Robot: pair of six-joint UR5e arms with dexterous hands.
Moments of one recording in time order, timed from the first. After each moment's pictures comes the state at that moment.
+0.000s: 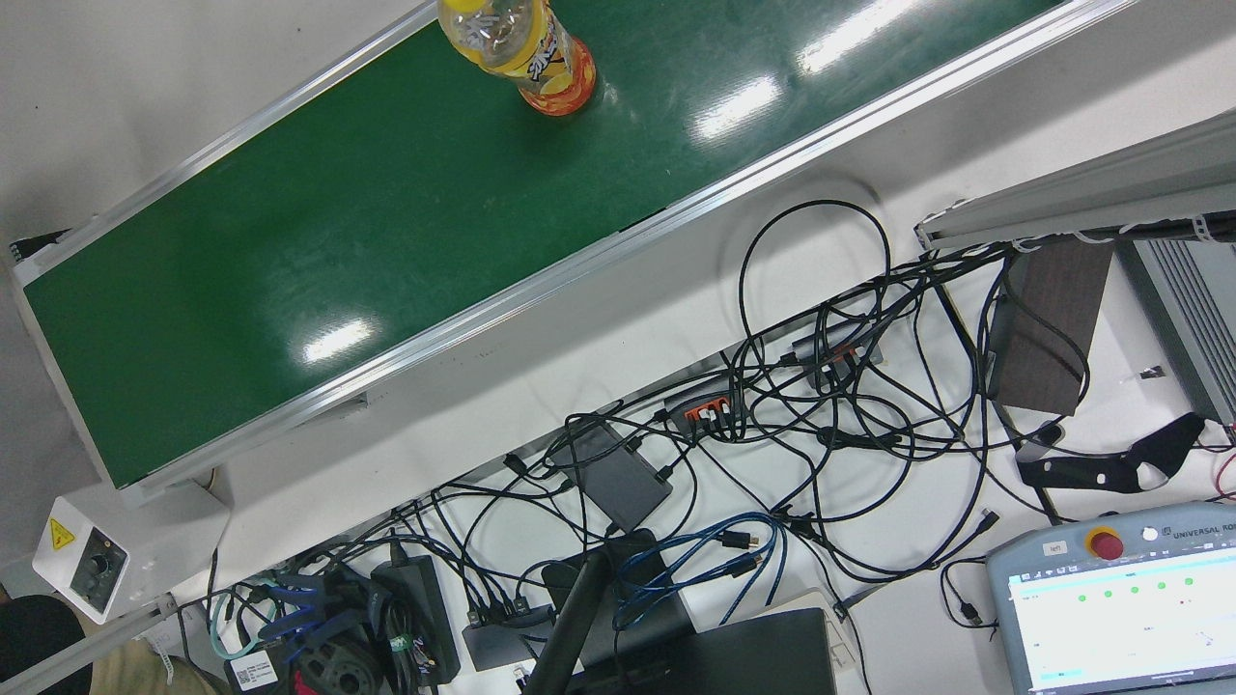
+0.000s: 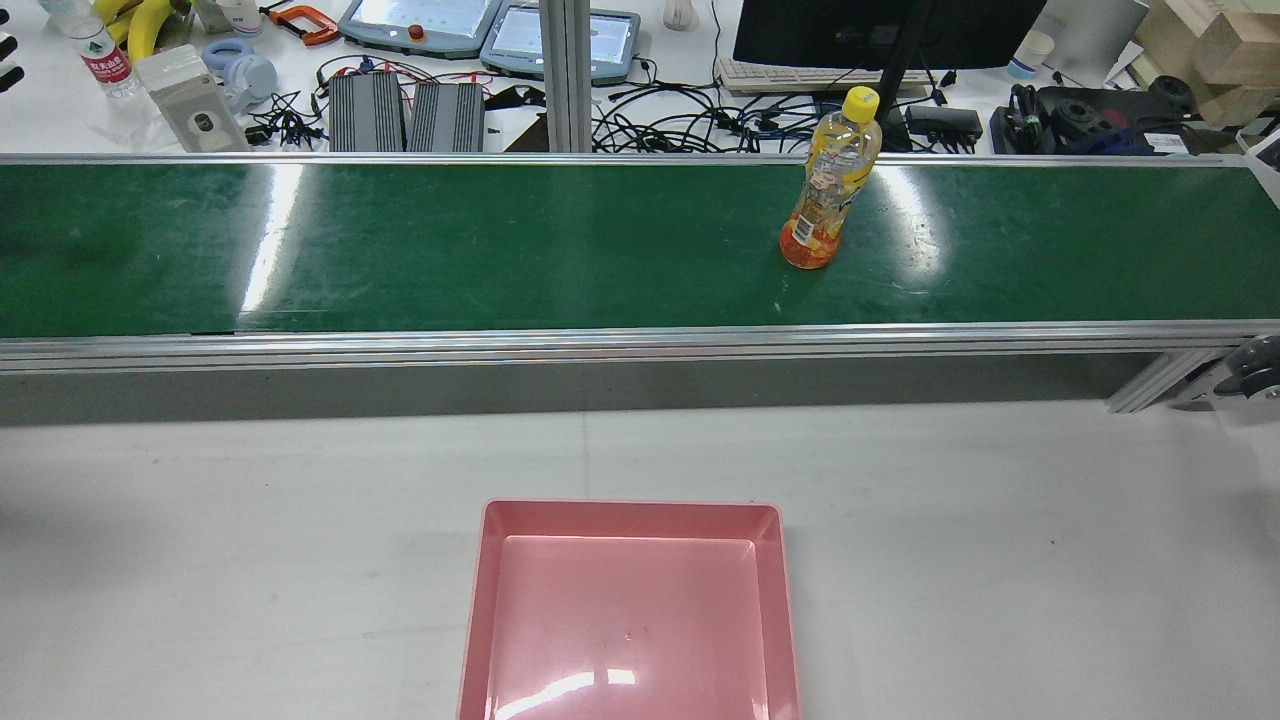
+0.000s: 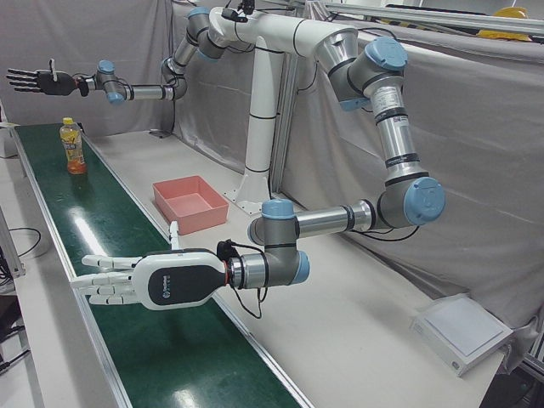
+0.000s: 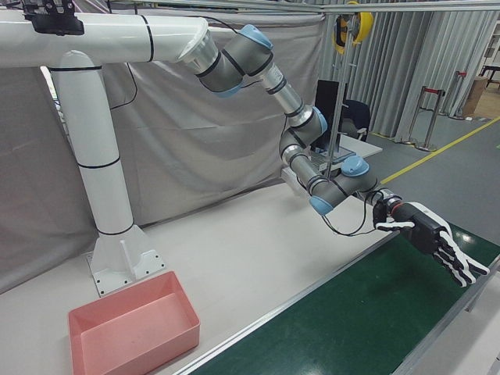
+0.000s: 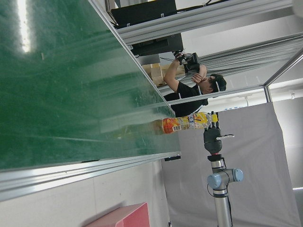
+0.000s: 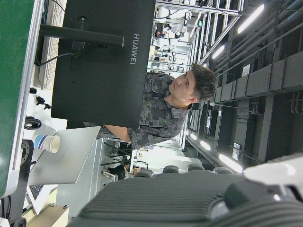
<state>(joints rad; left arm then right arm) -1.27 -1.78 -1.57 -0.11 1.50 0.29 1.57 -1.50 1.58 -3.22 -1.58 -0.10</state>
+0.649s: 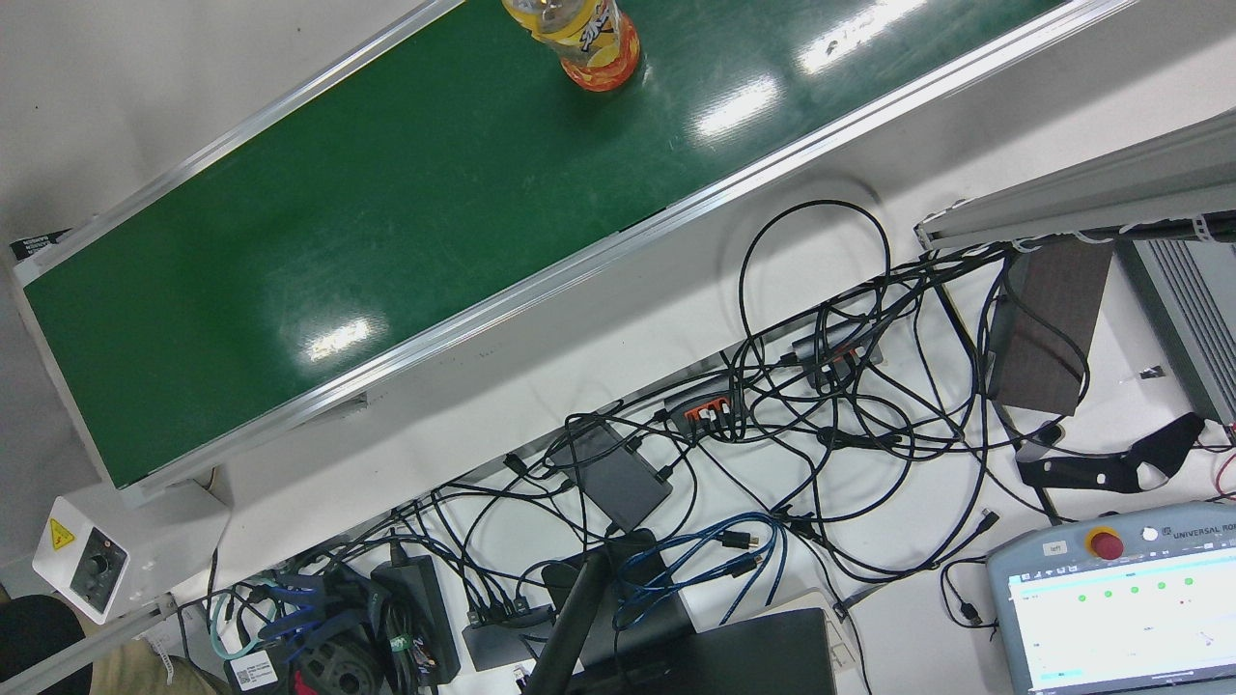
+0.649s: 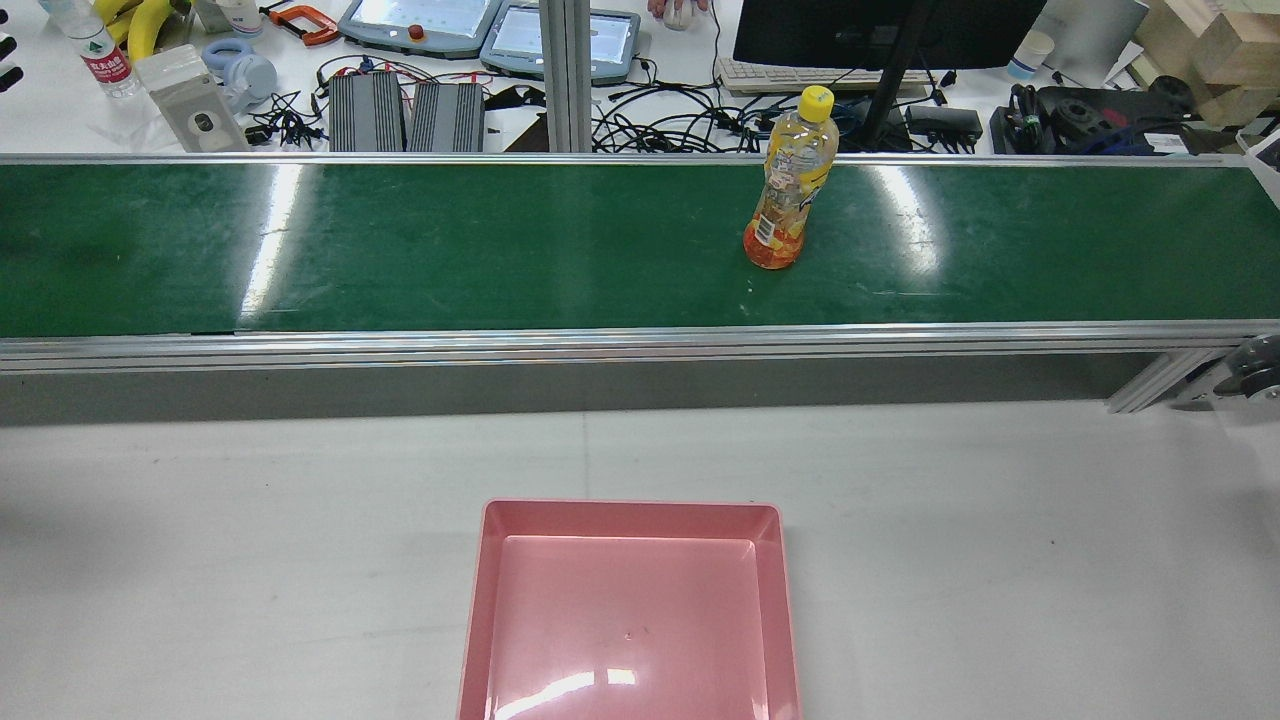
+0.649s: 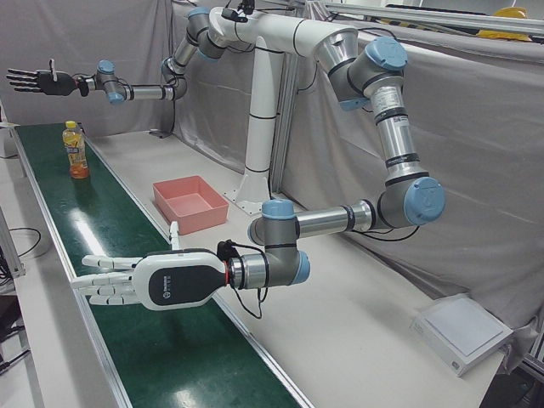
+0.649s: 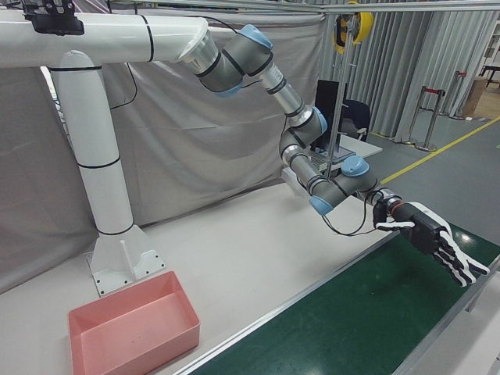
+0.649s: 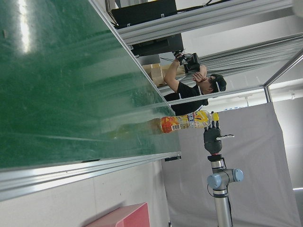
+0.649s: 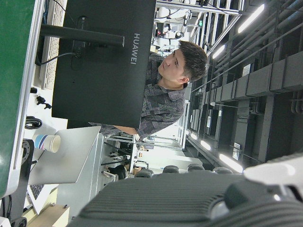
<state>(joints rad) -1.27 -1.78 -1.57 -0.11 1.50 0.29 1.57 -1.50 1.58 -3.22 -1.58 -0.10</state>
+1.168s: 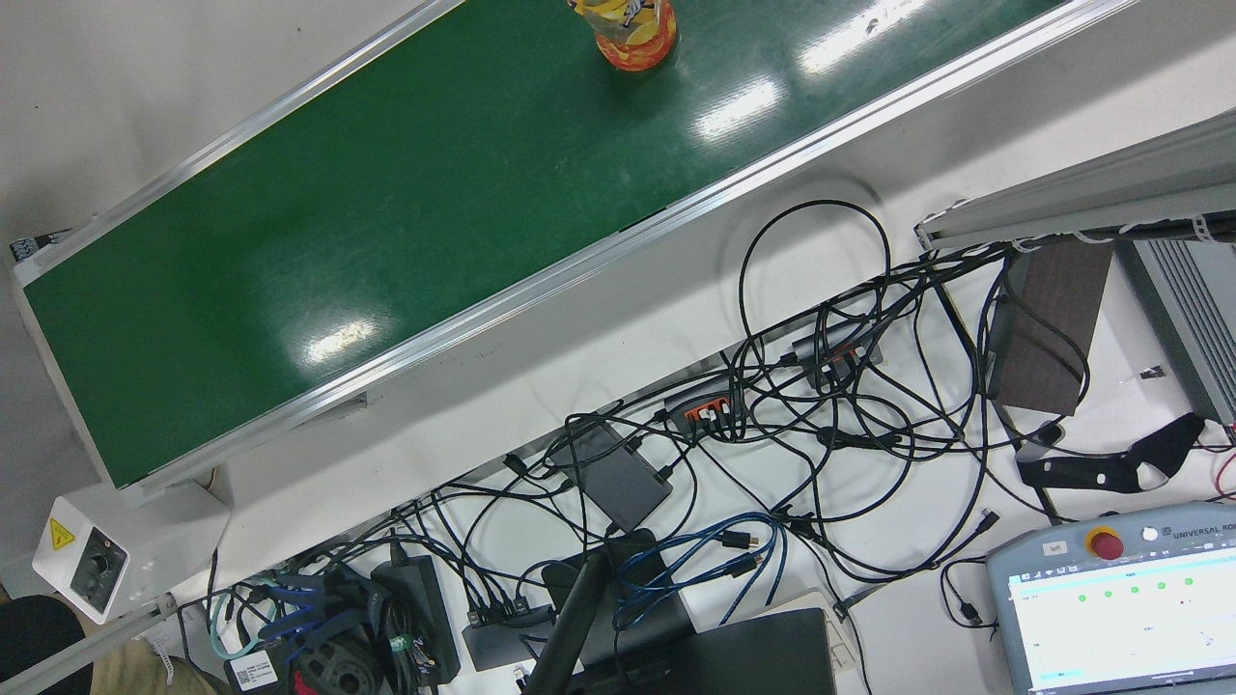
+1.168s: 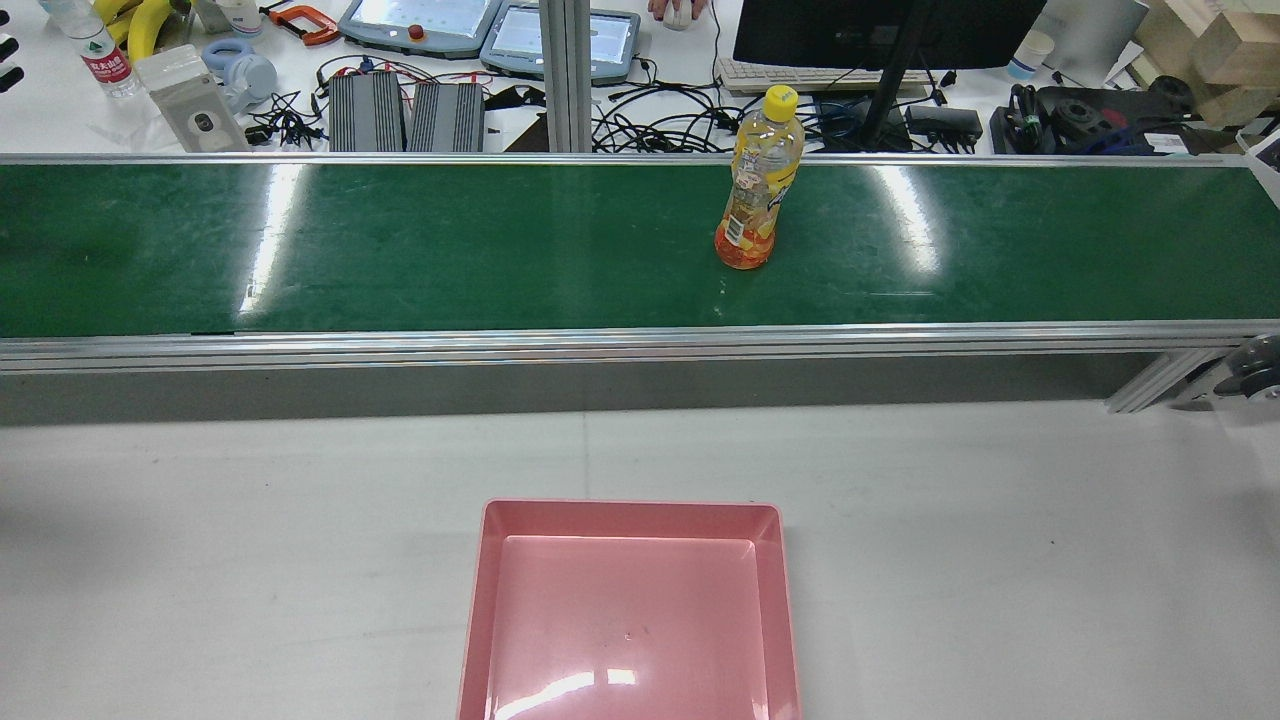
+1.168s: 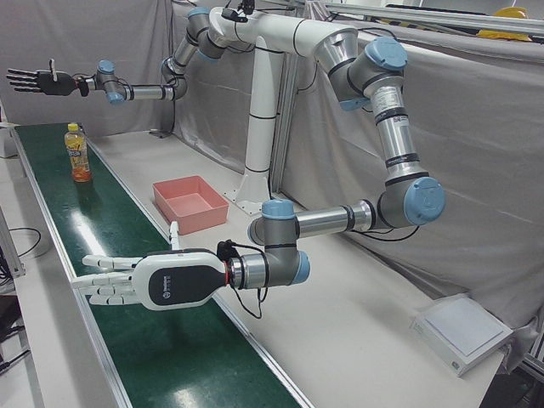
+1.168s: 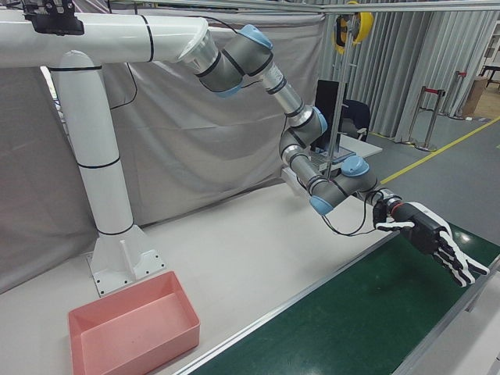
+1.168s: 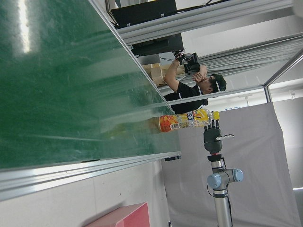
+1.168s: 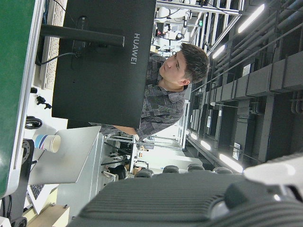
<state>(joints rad) -1.27 -1.78 -1.57 -0.11 1.50 0.29 1.57 -1.50 1.58 -3.22 -1.58 -0.10</state>
